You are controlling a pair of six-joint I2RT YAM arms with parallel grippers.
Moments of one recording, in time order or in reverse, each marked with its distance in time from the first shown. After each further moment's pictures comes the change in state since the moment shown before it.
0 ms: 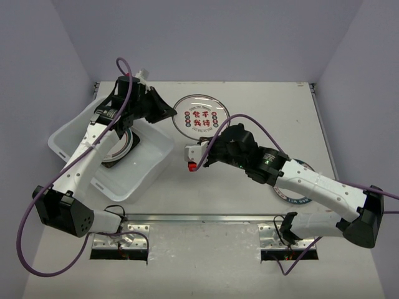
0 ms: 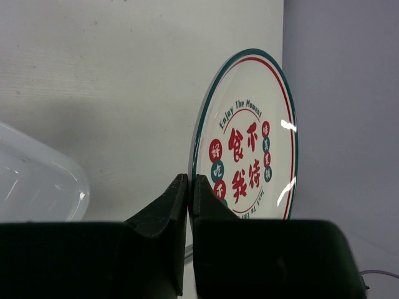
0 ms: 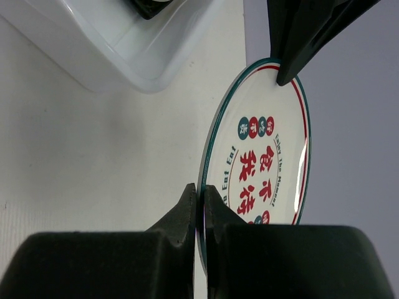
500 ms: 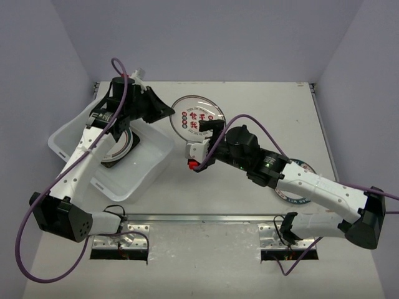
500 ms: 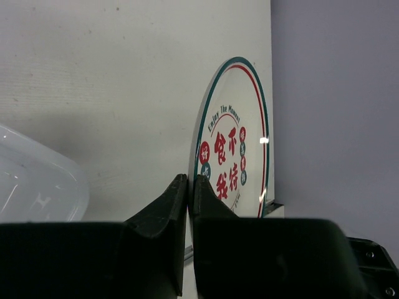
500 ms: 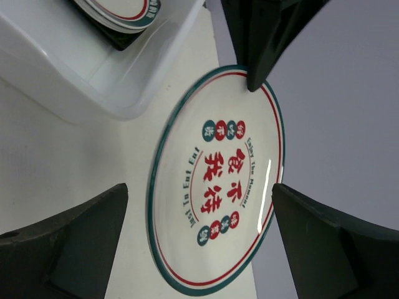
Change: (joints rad) left arm 0.039 -0.041 -0.031 0.031 0.031 0.013; right arm 0.008 -0.020 -0.043 0.143 0.011 0.043
